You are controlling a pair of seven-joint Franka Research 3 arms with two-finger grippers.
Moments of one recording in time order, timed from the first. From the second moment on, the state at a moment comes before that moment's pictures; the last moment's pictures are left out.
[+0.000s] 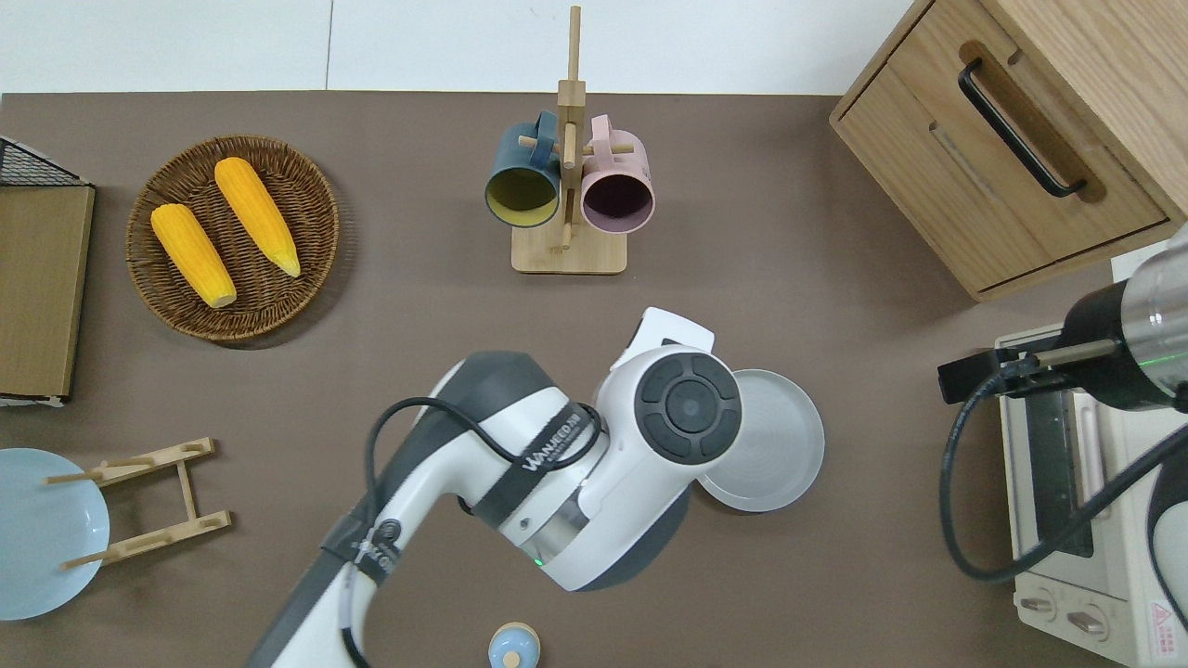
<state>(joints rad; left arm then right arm) -0.61 0.22 -0.06 -1.65 0.09 1.81 -0.88 0.02 -0.01 0.12 -1.48 0.00 1.39 0.03</state>
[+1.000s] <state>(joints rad) -0.19 -0.05 -0.05 -1.65 -0.01 1.54 -0.30 0.02 -0.01 0.12 -1.48 0.00 1.39 0.03</state>
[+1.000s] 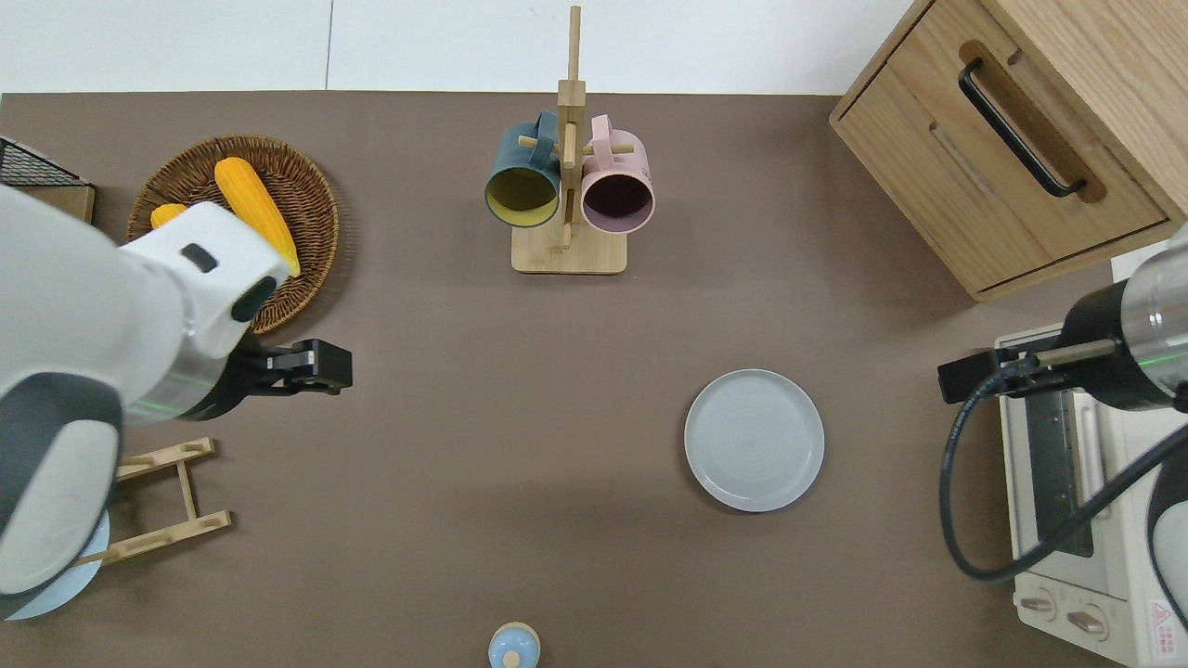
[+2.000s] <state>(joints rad) -0.11 -0.23 0.07 -1.71 -0.01 1.43 -0.08 0.02 -0.01 0.12 -1.48 0.00 1.39 0.03</state>
